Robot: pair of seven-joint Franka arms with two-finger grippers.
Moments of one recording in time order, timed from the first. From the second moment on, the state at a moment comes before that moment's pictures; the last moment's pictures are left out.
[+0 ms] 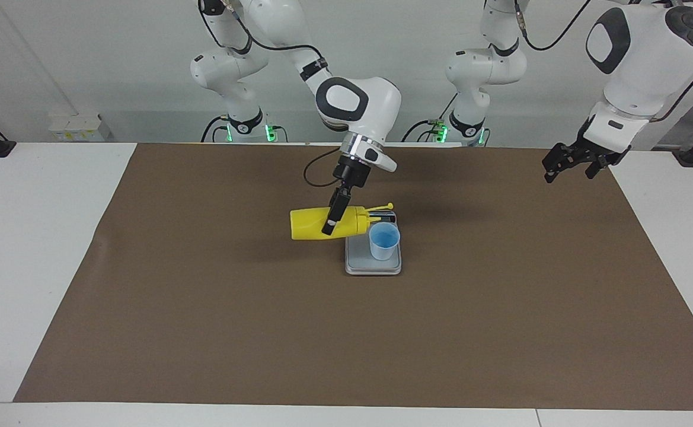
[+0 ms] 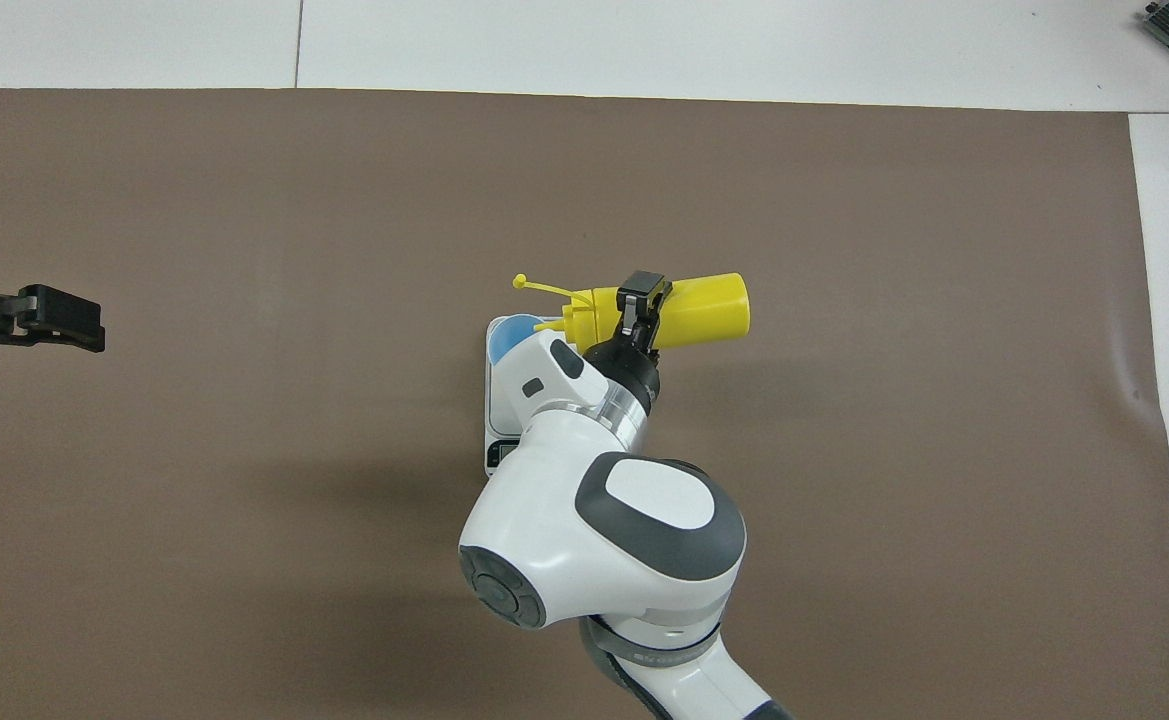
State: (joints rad) left arm -0.03 -0.03 0.00 -1.70 0.02 1.63 -0.08; right arm 0.64 0.20 0.06 -1.88 -1.04 2.14 -0.10
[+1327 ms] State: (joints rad) left arm -0.03 -0.03 0.00 -1.70 0.02 1.63 -0.08; right arm 0.08 0.08 0.05 -1.91 0.29 2.31 -1.09
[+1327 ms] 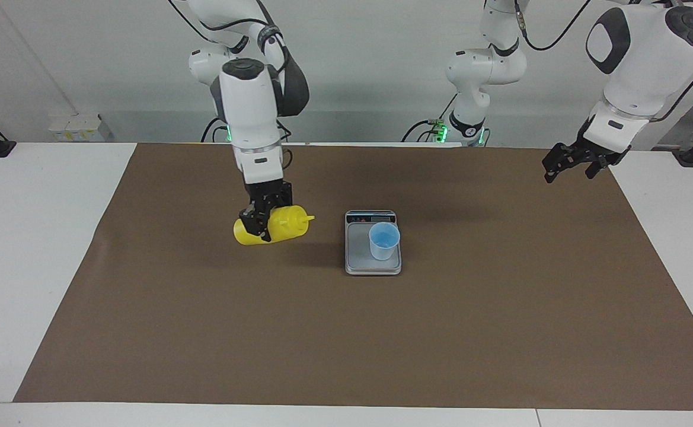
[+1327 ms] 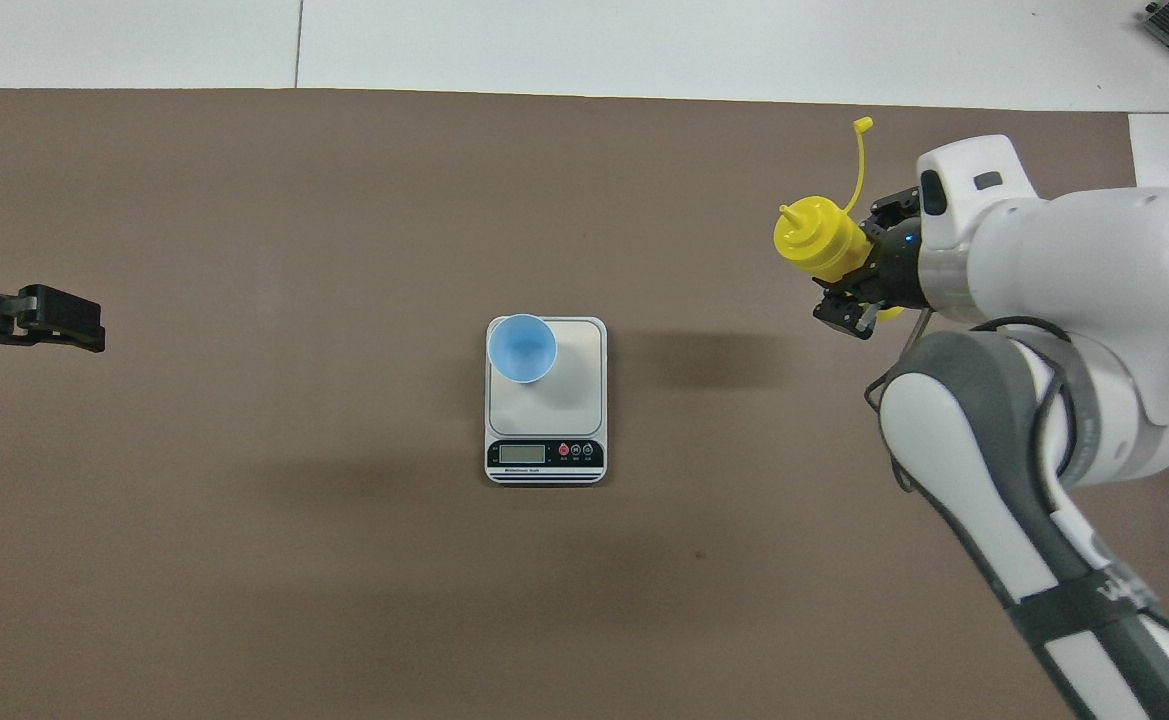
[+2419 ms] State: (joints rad) left arm -0.03 -0.03 0.00 -1.70 0.02 1.63 -0.08; right arm -0.31 0.14 0.05 -2.19 1.16 2.20 -2.05
